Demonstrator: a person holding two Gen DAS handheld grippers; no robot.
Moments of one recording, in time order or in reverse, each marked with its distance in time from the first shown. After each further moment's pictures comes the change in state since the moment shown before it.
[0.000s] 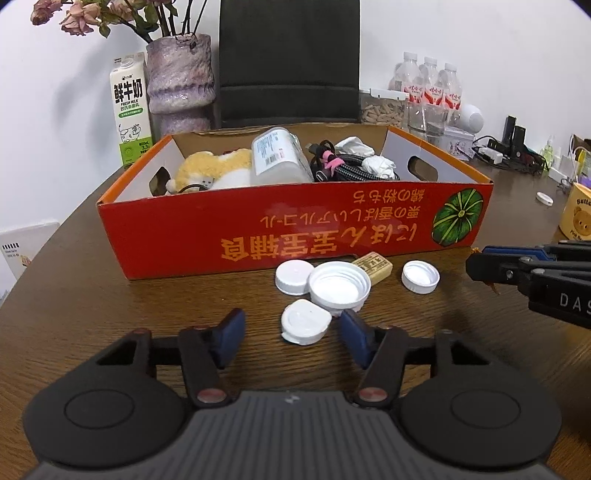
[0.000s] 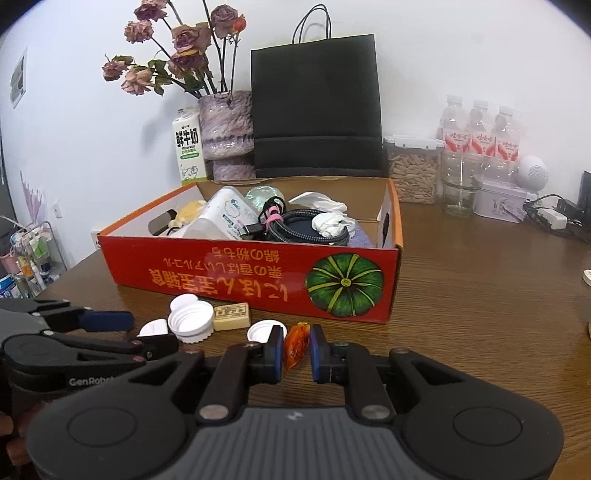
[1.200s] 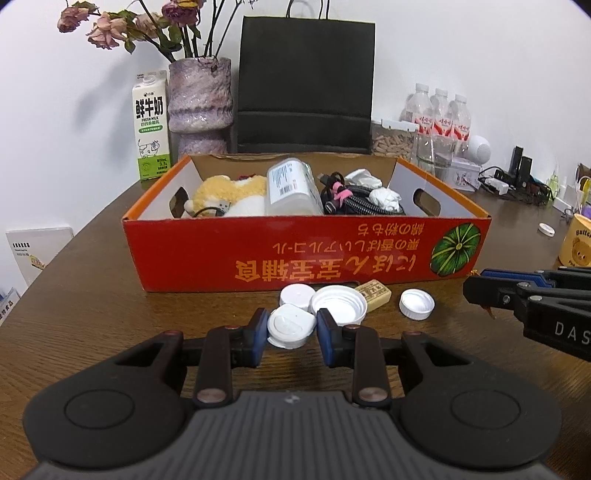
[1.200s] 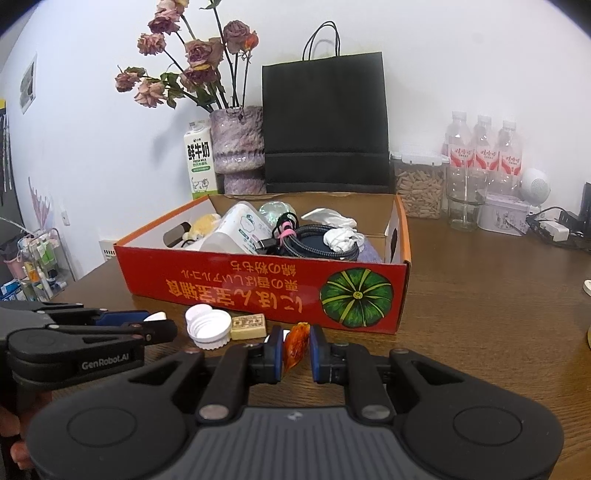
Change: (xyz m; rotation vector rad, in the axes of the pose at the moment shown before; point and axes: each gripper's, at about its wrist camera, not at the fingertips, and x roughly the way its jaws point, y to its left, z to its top) left arm -0.021 0.001 0.003 -0.056 -0.081 0.026; right arm -0.015 0.009 0.000 -0.013 -0.047 0.017
